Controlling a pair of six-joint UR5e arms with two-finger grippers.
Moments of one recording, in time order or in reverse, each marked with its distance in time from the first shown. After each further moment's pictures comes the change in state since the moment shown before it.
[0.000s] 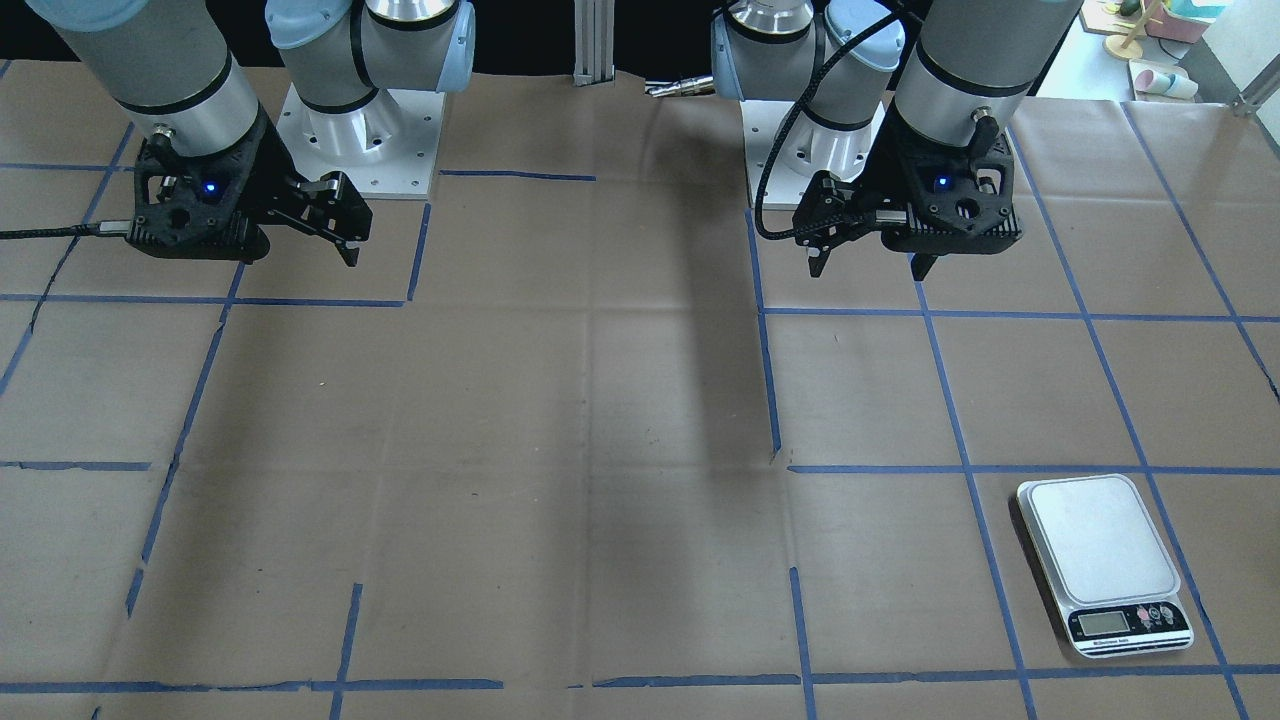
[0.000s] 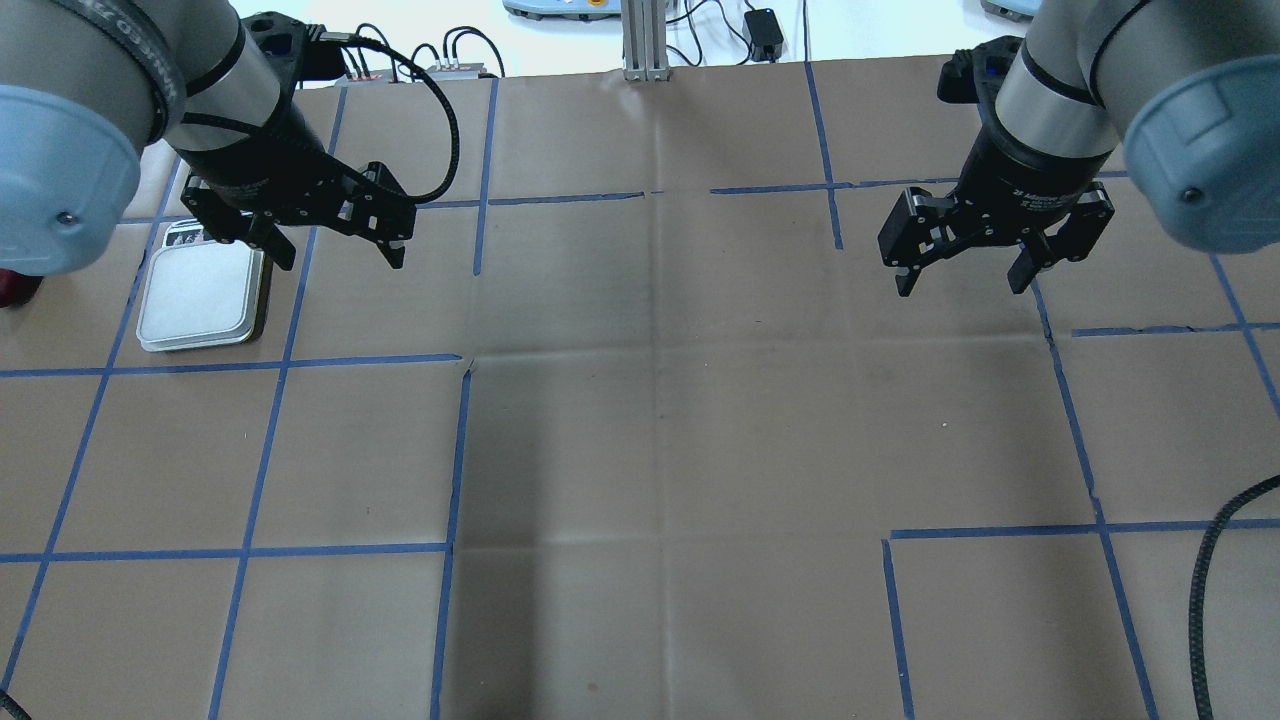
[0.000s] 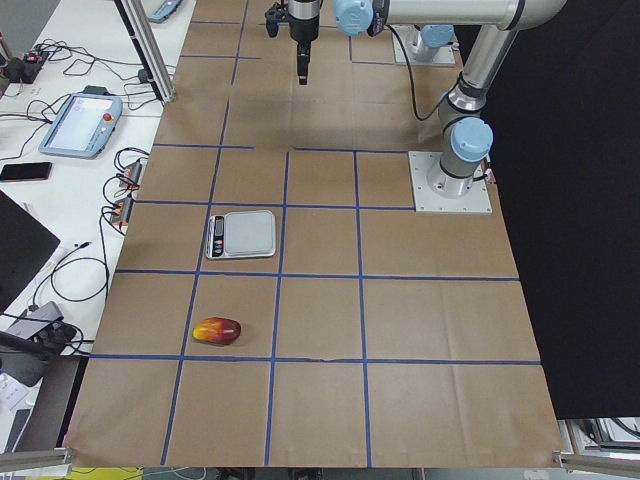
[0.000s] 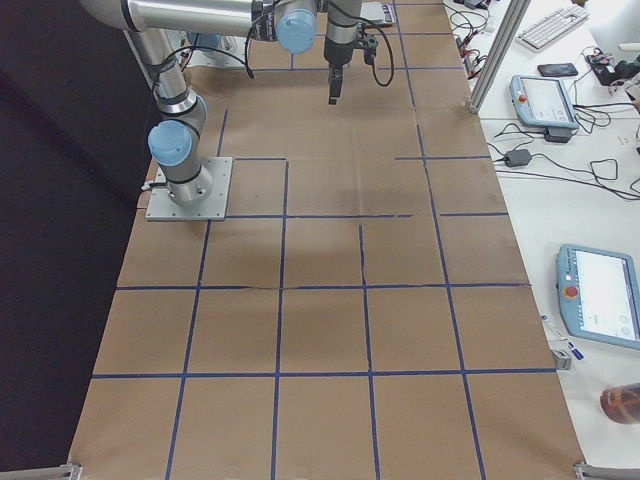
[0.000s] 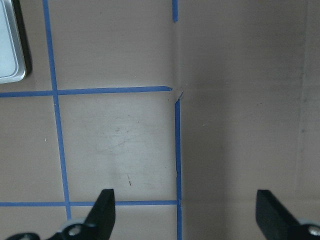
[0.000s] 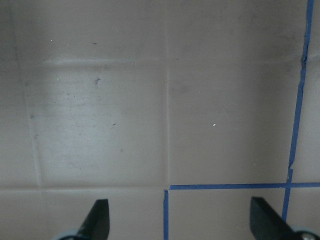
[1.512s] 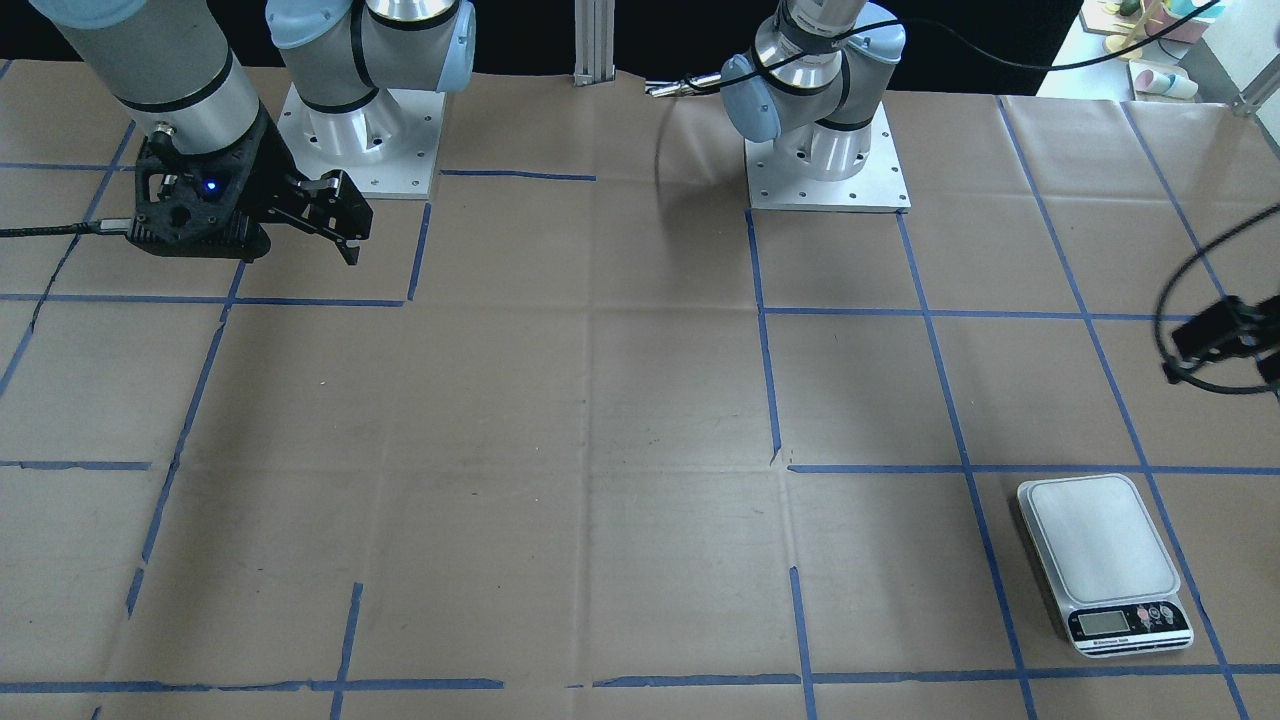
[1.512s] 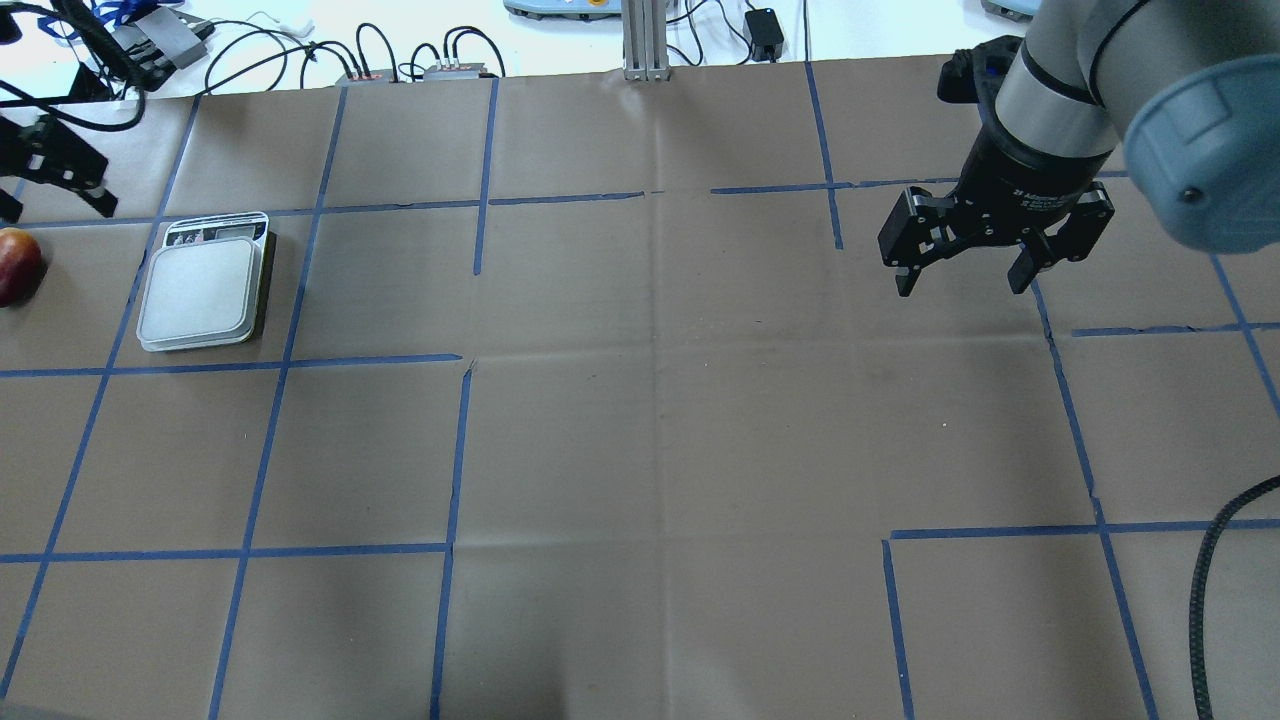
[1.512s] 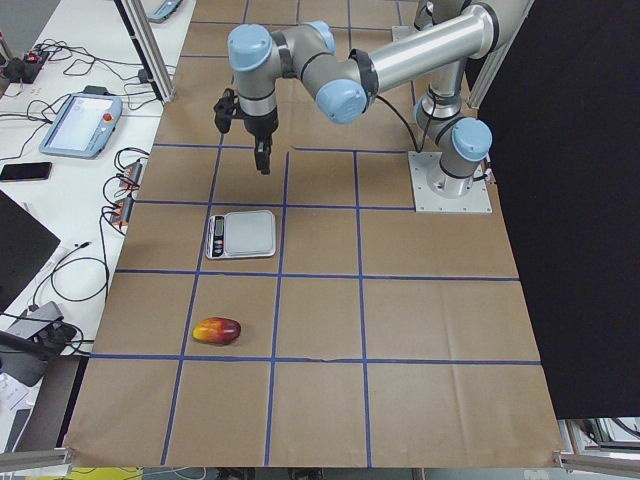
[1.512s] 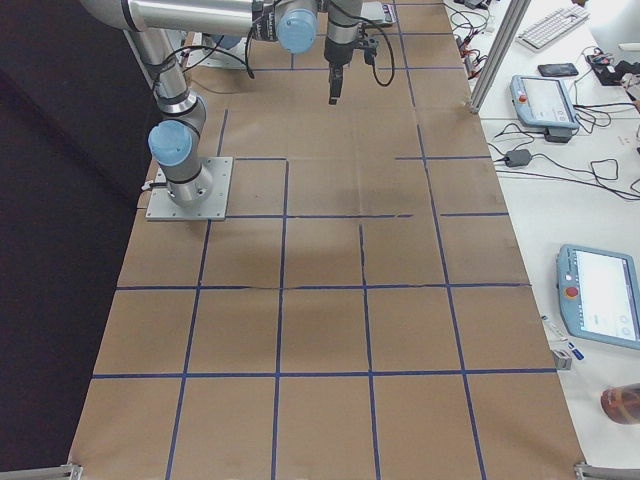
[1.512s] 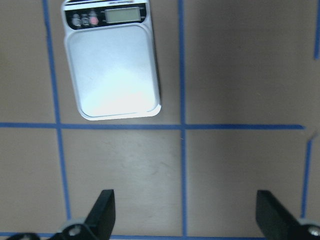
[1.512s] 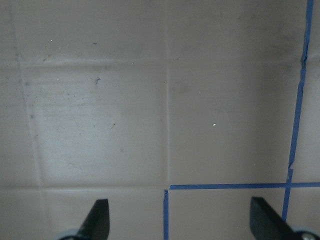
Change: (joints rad) left arm 0.566 -0.304 0.282 0.009 -0.009 0.506; right arm 0.000 0.000 0.000 0.000 0.000 0.000
